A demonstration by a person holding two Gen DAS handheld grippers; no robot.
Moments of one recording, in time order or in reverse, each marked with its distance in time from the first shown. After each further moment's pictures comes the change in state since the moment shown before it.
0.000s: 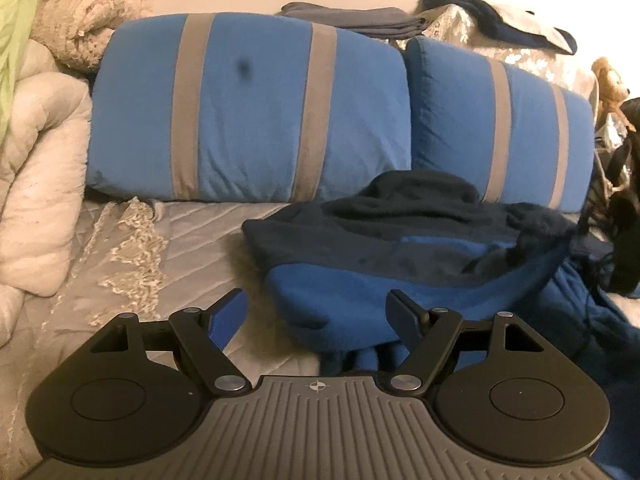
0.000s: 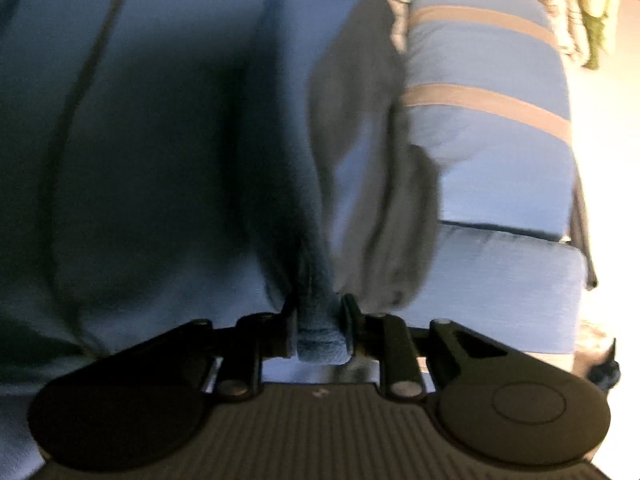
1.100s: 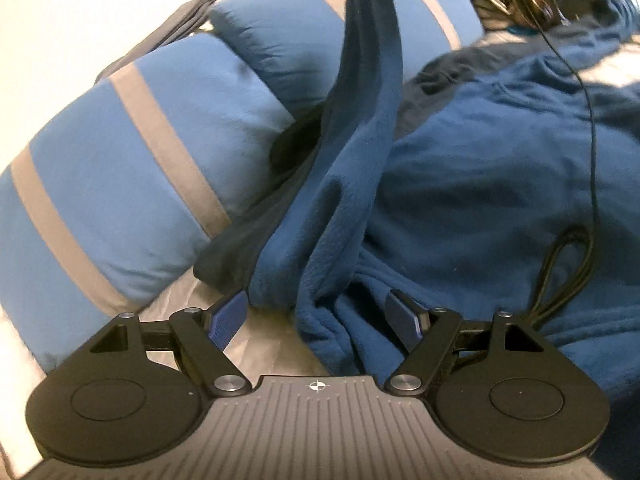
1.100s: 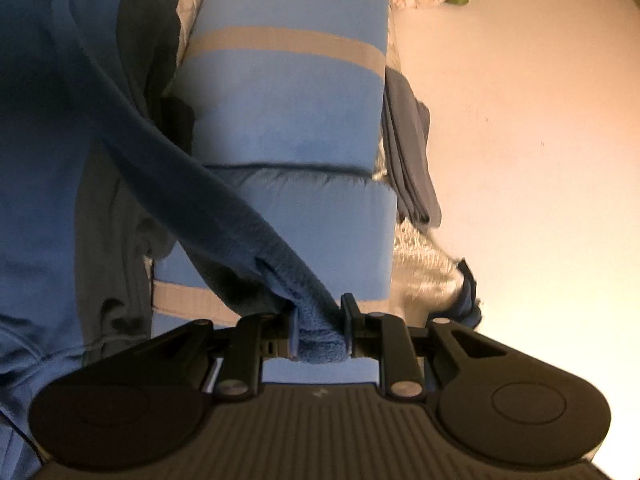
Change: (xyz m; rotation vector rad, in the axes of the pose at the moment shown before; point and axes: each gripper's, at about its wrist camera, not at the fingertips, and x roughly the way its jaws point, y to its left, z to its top) left arm 0.071 -0.064 -0.026 0.746 0.000 -0.052; right arm -0.028 -0.195 -0.027 0.114 0.152 -0.293
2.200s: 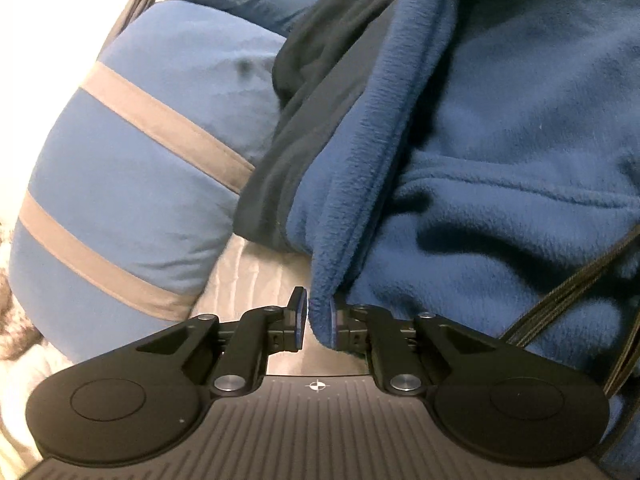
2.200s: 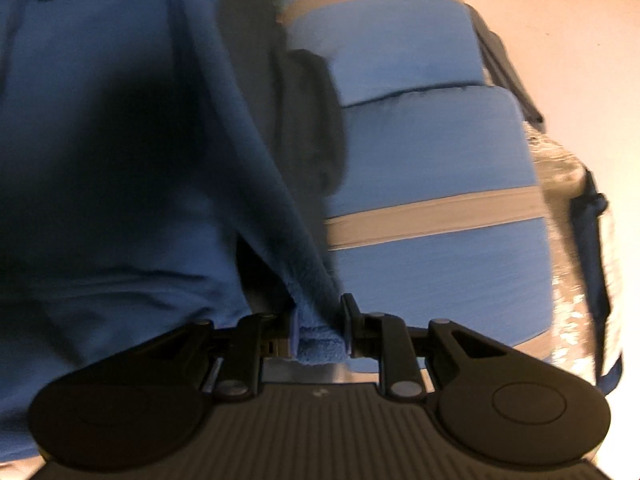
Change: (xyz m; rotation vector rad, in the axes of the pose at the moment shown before) left arm 0.059 -0.015 -0.025 0.280 0.199 0.188; right arm -0.036 0.130 -0.074 0.227 0.039 0.304
